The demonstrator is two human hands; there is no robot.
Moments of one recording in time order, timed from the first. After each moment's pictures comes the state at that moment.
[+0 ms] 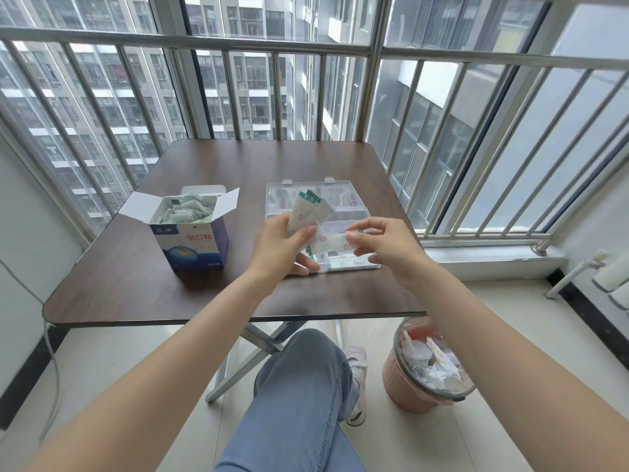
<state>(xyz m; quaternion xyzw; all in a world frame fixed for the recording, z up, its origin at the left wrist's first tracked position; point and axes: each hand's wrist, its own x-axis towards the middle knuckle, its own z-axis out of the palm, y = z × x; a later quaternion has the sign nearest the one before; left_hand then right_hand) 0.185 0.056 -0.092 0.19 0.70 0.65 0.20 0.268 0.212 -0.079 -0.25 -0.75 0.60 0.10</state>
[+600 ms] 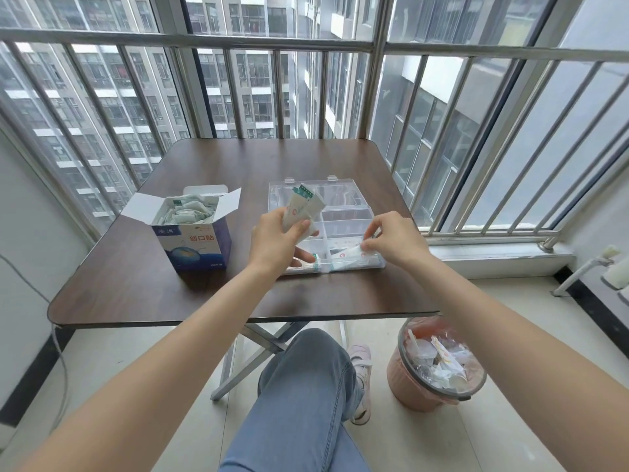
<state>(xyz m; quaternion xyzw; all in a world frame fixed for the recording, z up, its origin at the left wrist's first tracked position) 0.173 0.059 -0.092 0.18 0.75 0.62 0.14 0.245 0.242 -0.096 -0.29 -0.92 0.26 0.06</state>
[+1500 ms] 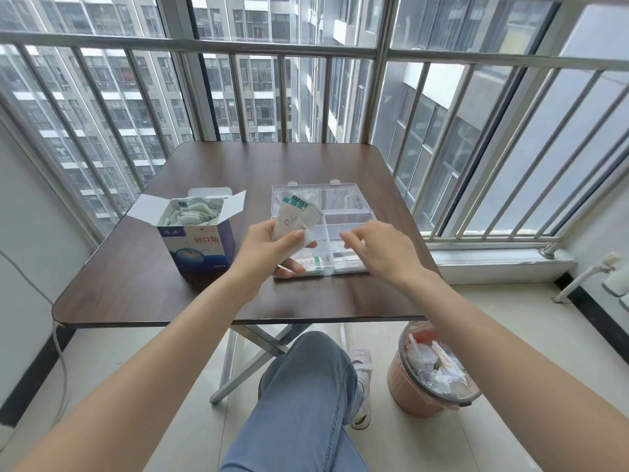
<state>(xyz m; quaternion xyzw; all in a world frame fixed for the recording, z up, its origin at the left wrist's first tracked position) 0.174 0.032 -0.088 0.19 0.70 0.64 0.23 0.253 0.205 -0.085 -0.19 -0.97 0.14 0.07</state>
